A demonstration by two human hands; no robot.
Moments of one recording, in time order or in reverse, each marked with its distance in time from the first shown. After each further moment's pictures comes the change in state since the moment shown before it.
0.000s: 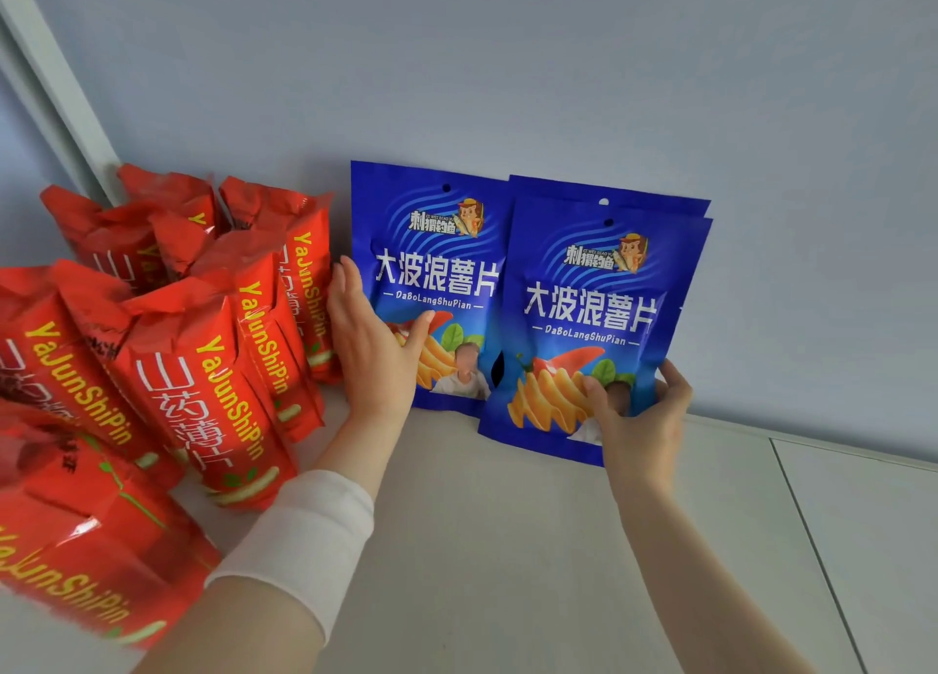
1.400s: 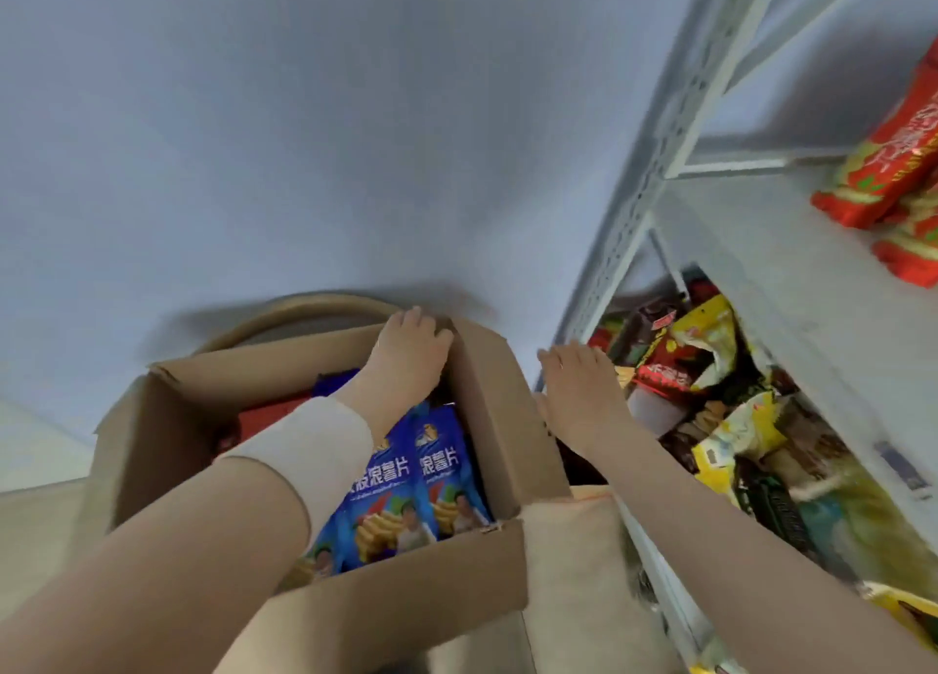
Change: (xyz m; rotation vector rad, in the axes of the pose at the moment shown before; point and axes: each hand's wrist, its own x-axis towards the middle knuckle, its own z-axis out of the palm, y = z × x) left_hand -0.500 -0.049 -0.643 1.287 -0.658 -0.593; right_hand -0.648 -0.049 -0.089 -0.928 -1.446 -1.555
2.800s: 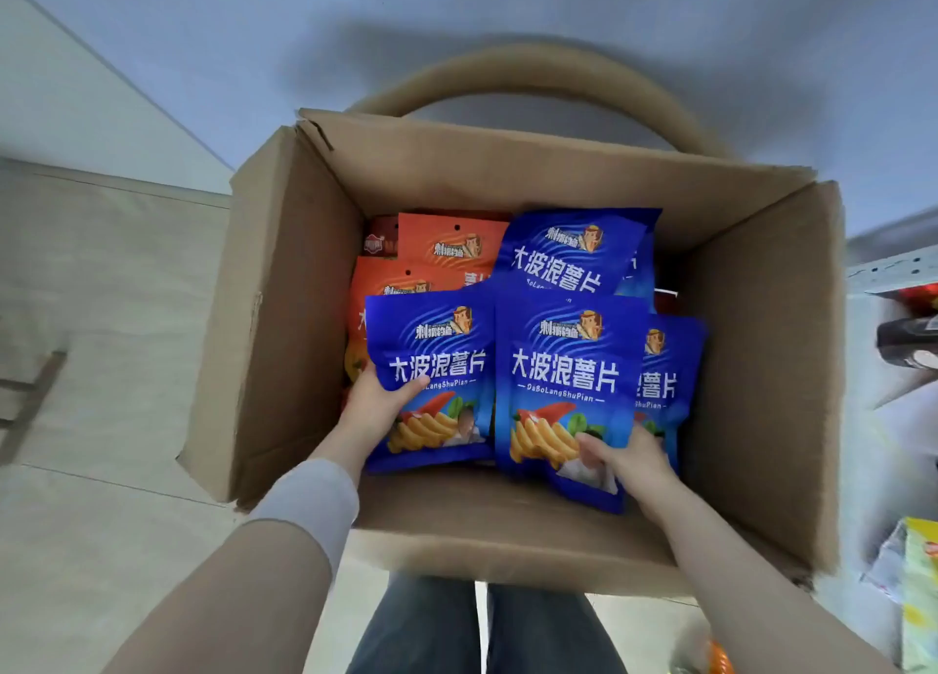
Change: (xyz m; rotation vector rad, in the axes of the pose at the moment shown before) left_hand -0.148 -0.111 0.367 -1.736 -0.146 -1.243; right_hand 0.046 -0.201 0.252 1.046 -0.725 0.506
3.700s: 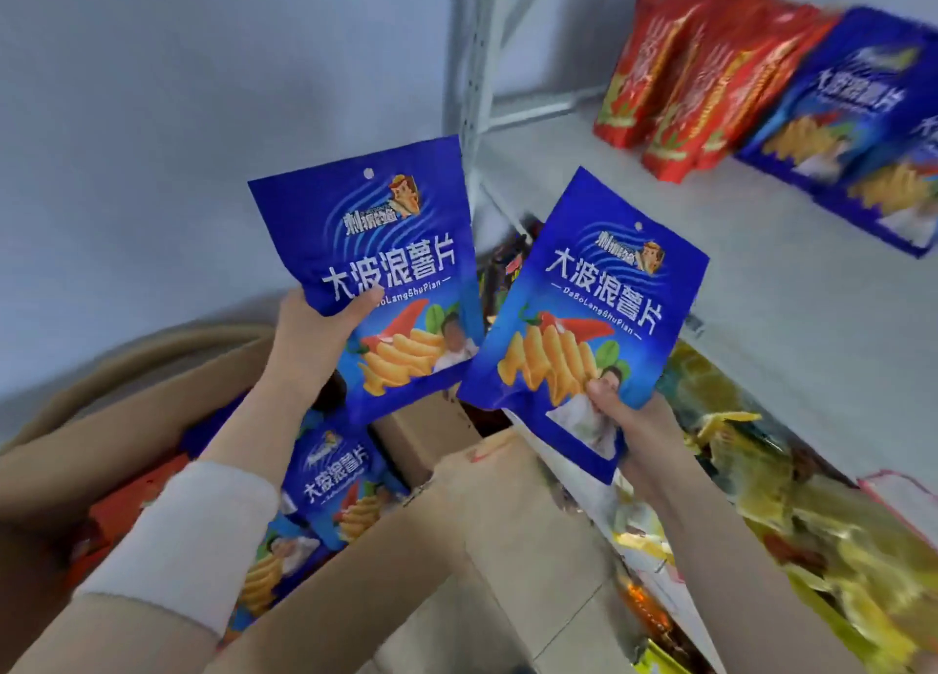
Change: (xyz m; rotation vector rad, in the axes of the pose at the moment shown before) left_hand -0.319 0.245 0.199 0.007 -0.532 0.940; right_hand -0.329 0.107 -0.234 1.116 0.586 -0.614
